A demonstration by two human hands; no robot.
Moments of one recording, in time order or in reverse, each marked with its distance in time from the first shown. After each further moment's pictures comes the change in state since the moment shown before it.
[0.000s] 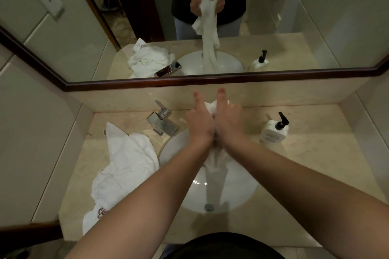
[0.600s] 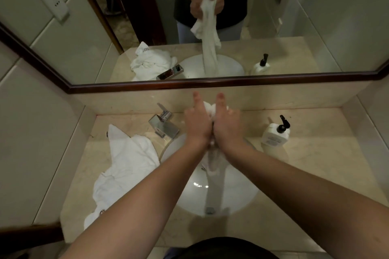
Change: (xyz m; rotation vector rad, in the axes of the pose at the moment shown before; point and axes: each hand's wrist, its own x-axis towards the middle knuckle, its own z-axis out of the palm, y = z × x) left_hand 0.011 -0.003 -0.009 0.075 -0.023 0.068; right_hand -0.016 -0.011 -0.001 0.005 -0.034 0.002
